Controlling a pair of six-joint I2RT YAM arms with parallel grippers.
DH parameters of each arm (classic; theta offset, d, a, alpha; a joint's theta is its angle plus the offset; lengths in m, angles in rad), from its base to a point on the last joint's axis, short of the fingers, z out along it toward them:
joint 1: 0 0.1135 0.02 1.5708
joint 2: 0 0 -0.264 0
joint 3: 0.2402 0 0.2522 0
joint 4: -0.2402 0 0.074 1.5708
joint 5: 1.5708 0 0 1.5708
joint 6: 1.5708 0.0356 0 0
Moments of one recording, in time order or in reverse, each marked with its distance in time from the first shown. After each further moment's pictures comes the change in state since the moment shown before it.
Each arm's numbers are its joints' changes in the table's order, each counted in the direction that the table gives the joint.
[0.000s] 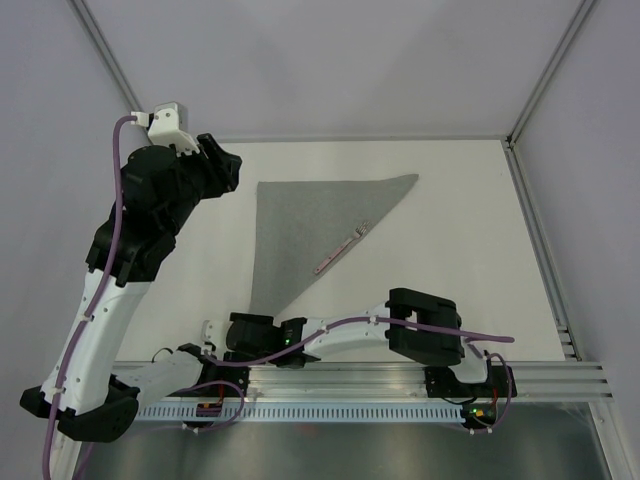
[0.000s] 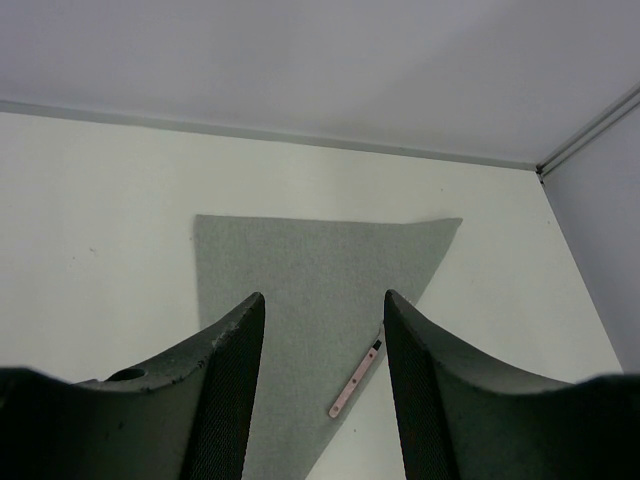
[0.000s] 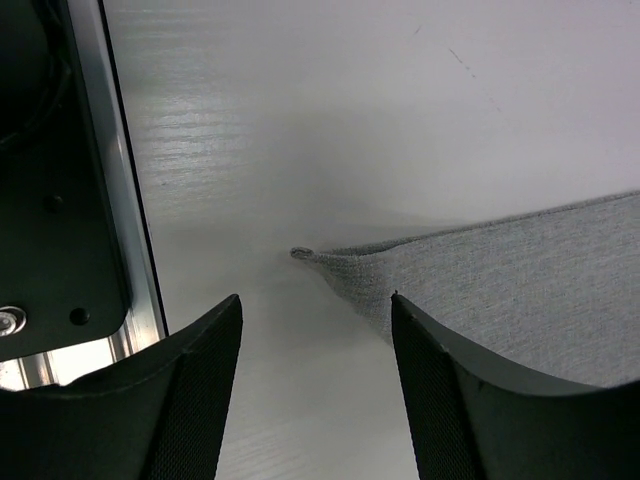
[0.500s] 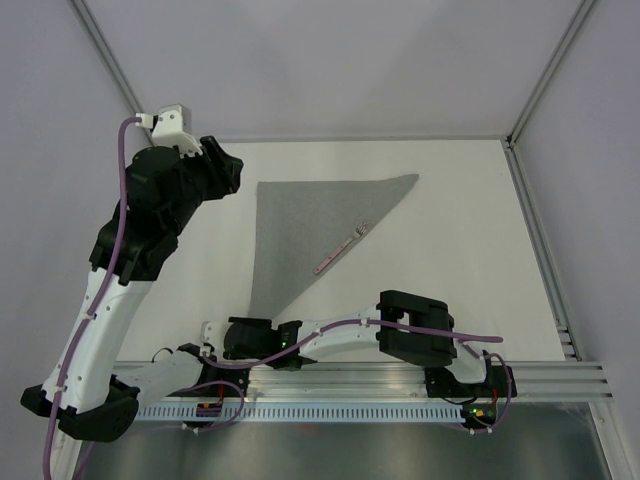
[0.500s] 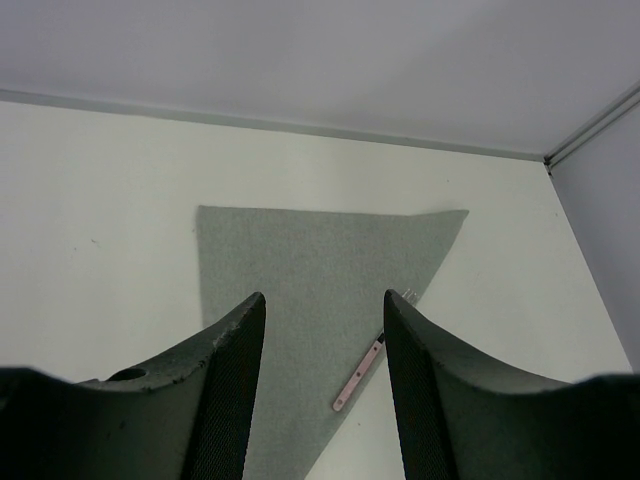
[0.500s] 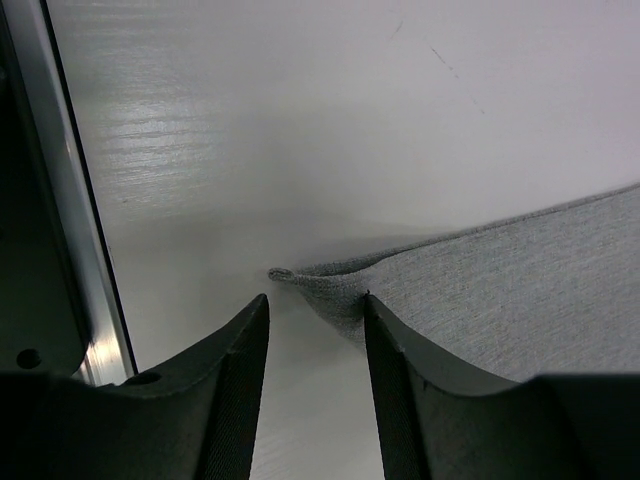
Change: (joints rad) left arm 0.000 0.000 -0.020 -0.002 0.000 0.000; right arm 0.005 -0.054 0.019 0.034 0.073 -0.030
